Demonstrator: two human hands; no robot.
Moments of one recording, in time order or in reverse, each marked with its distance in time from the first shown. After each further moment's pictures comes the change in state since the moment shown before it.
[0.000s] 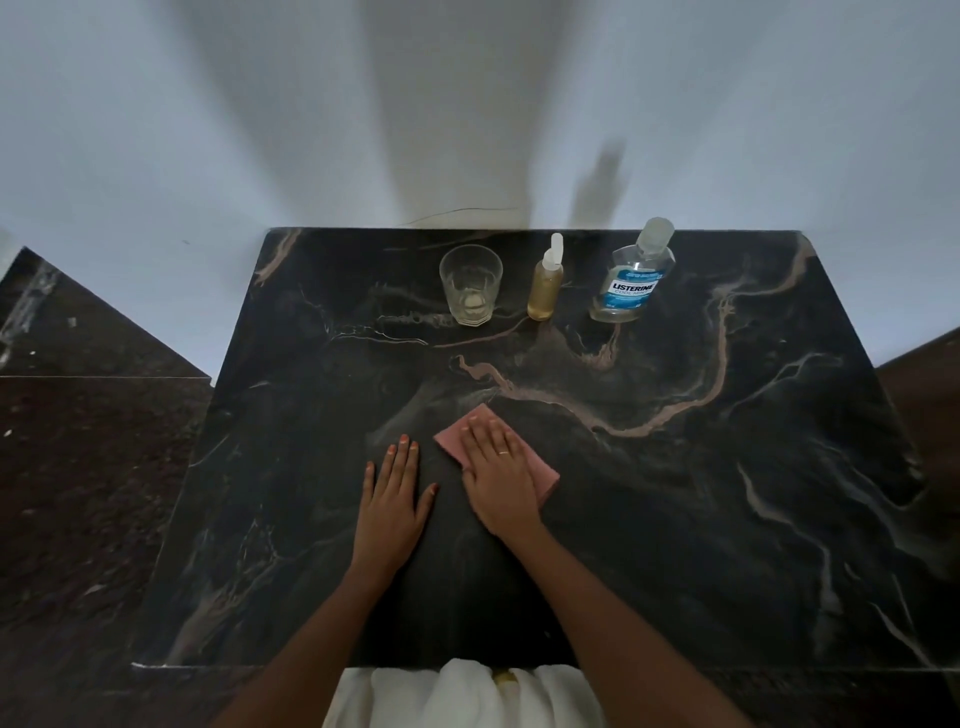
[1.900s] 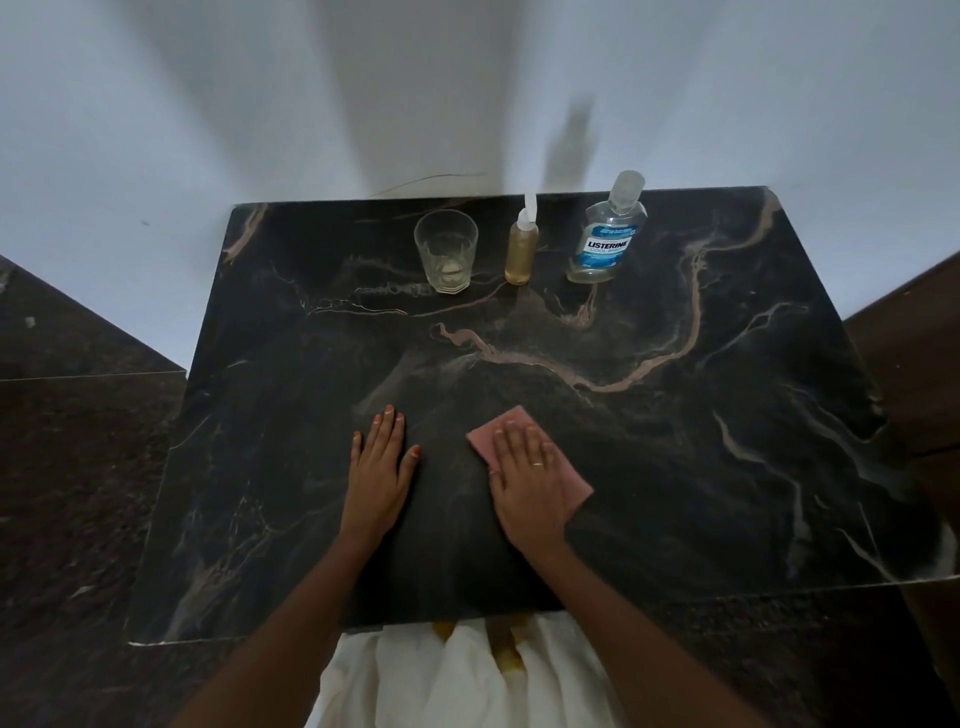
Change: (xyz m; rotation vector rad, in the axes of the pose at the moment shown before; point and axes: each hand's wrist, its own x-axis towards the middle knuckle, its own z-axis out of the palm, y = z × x) left_hand 0.000 -0.007 -0.001 -0.189 0.061 0.059; right_hand -0.073 0.008 0.002 0.029 0.029 0.253
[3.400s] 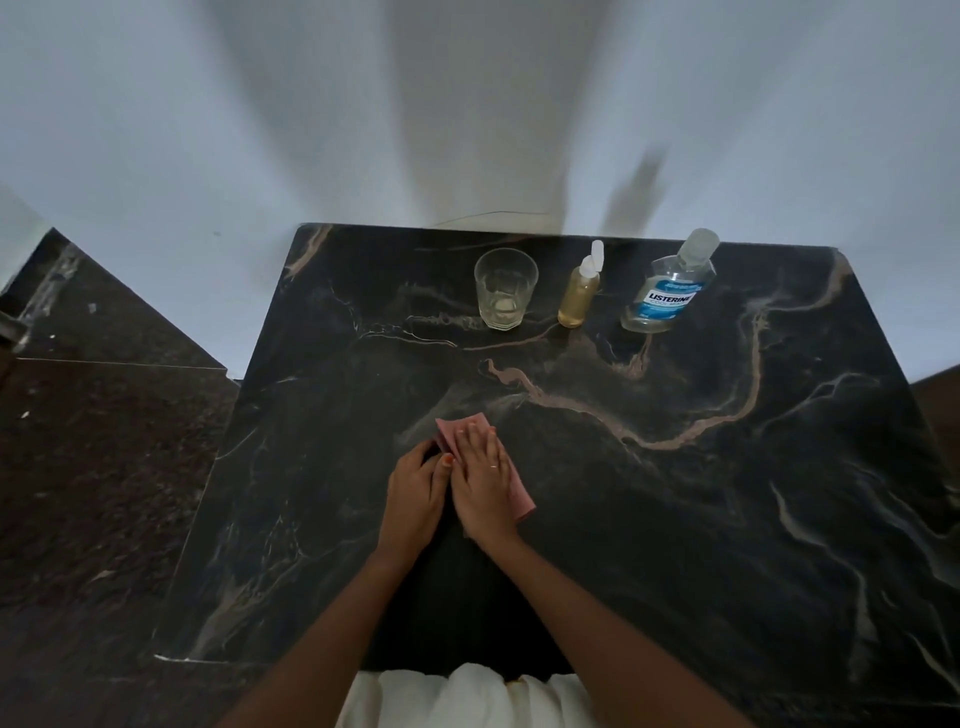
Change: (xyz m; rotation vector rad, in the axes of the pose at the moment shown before) left_hand 0.015 0.021 -0.026 -0.458 0.108 -0.110; right_hand 0.064 -0.089 -0.001 0.564 -0.150 -0.023
